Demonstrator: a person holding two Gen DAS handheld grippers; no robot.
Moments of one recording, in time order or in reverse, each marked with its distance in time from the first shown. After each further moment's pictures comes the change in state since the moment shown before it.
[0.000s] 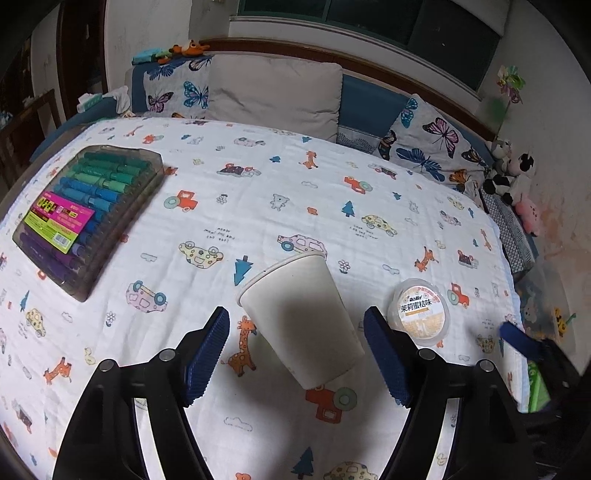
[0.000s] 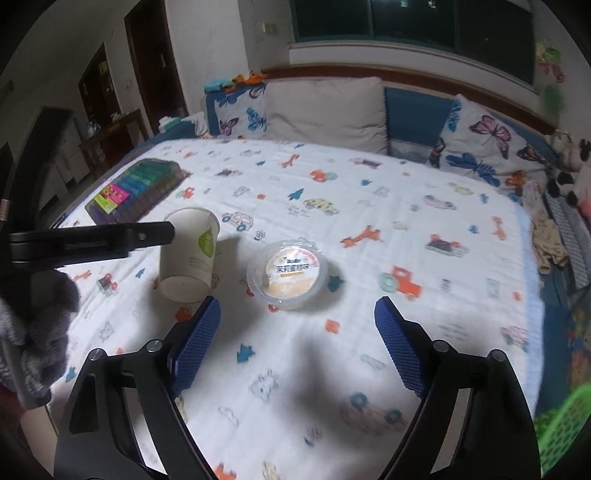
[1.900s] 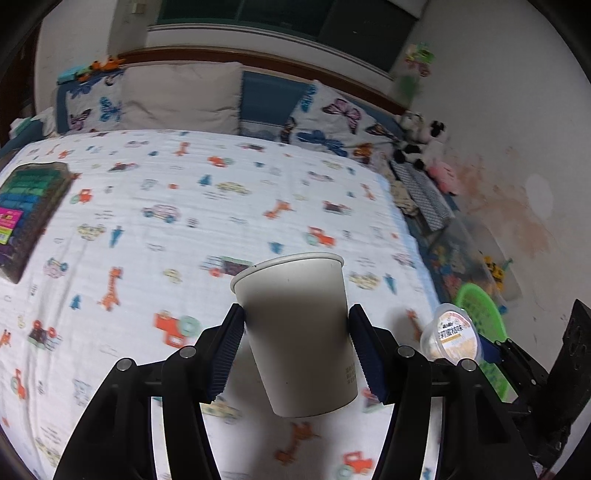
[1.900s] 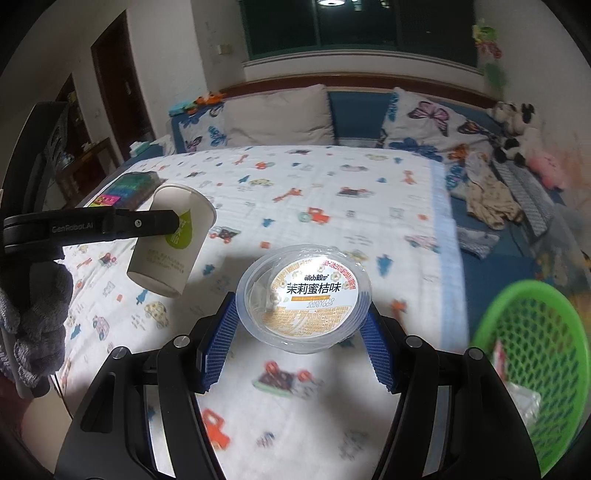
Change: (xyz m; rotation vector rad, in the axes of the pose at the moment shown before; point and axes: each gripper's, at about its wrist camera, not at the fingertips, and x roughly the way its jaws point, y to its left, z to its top) left arm -0.053 -0.103 -0.069 0.165 0.001 -0.286; right arm -0.135 -0.043 -0.099 0.144 -0.082 -0.129
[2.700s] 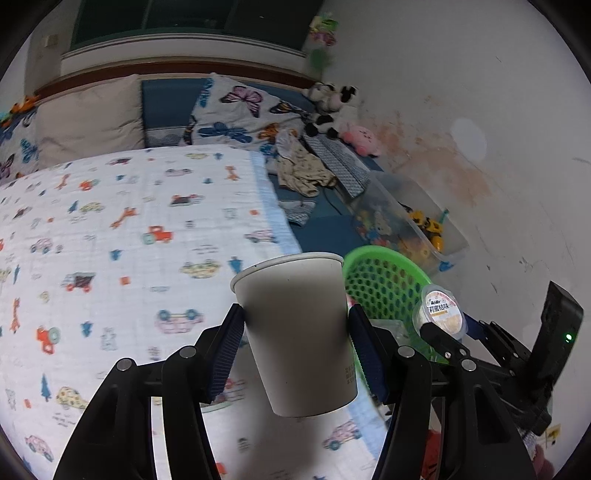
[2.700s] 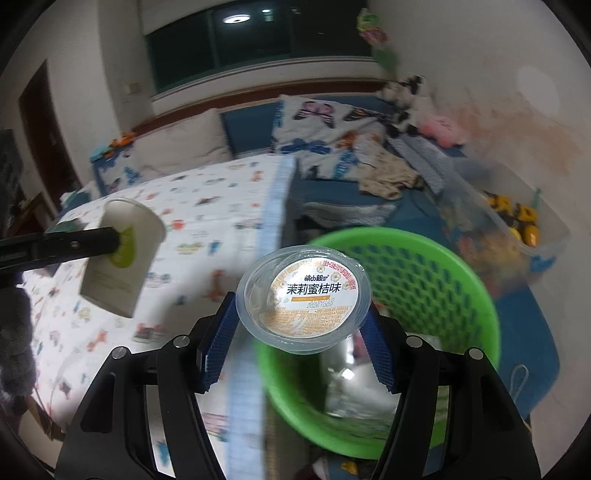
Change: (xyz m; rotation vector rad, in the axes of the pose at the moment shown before) left arm 0.014 -0.163 -0.022 0.212 0.051 -0.188; right arm -0.096 -0.141 -0.057 0.241 -0.042 -0.261
